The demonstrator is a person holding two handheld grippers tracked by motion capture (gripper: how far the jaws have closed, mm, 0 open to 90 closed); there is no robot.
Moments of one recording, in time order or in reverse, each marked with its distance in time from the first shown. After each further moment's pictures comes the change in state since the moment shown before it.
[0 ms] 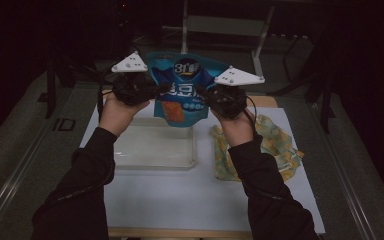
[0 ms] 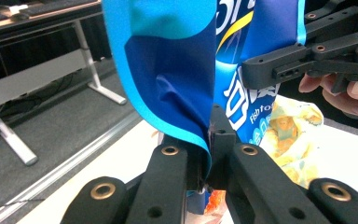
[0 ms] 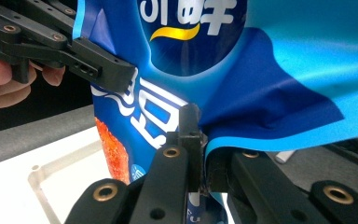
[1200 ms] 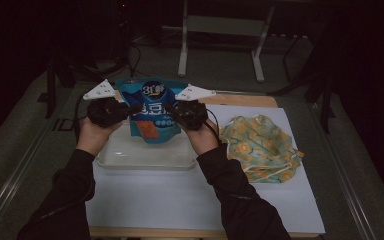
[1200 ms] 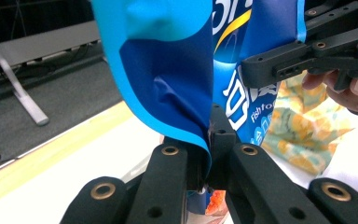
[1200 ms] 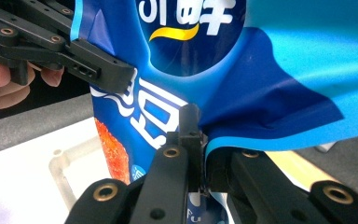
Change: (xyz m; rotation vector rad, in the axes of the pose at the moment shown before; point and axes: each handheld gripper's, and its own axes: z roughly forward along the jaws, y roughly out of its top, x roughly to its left) left arm 0.034 -0.097 -0.024 0.045 0.051 -0.095; right arm 0.046 -0.042 0.081 0.084 0.102 0.021
